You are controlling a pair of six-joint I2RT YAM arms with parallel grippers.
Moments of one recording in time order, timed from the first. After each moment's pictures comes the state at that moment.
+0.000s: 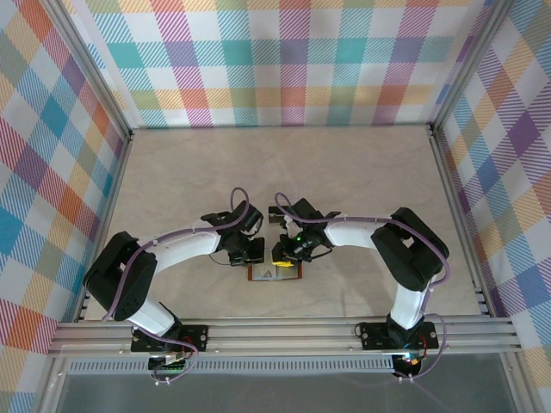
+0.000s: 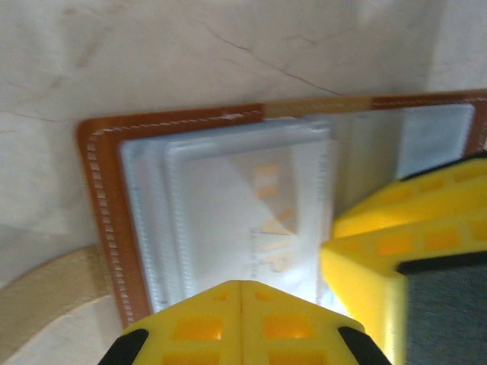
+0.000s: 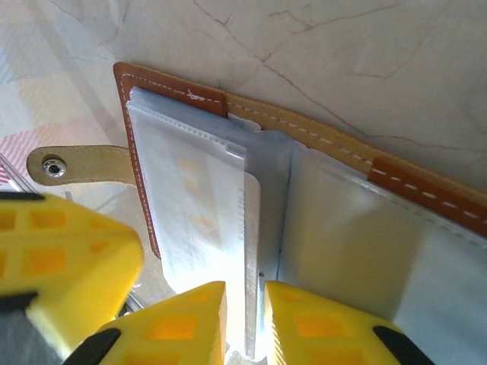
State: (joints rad) left arm -0.71 1.55 0.88 -0.58 0.25 -0.74; right arm 0.76 1.80 0.95 -0.28 -0.61 0.78
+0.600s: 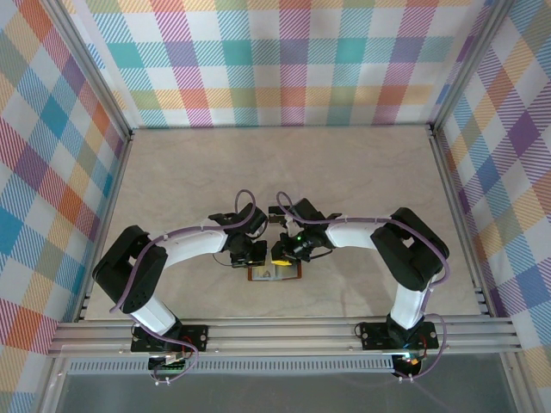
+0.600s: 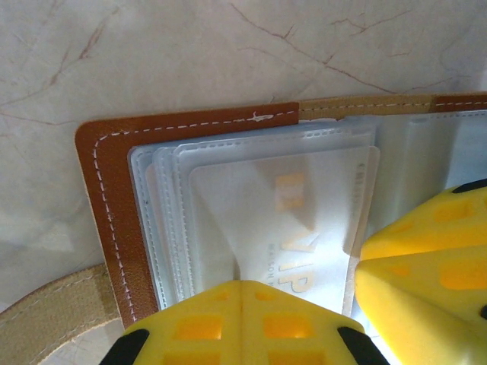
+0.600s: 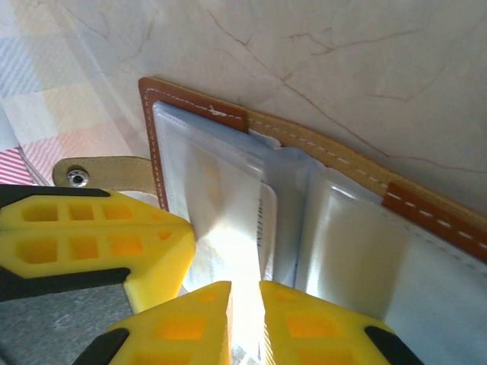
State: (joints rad) left arm -0.72 1.61 0.89 -0.59 0.22 -0.73; right arm 0.76 1.80 0.92 -0.19 -0.64 0.83
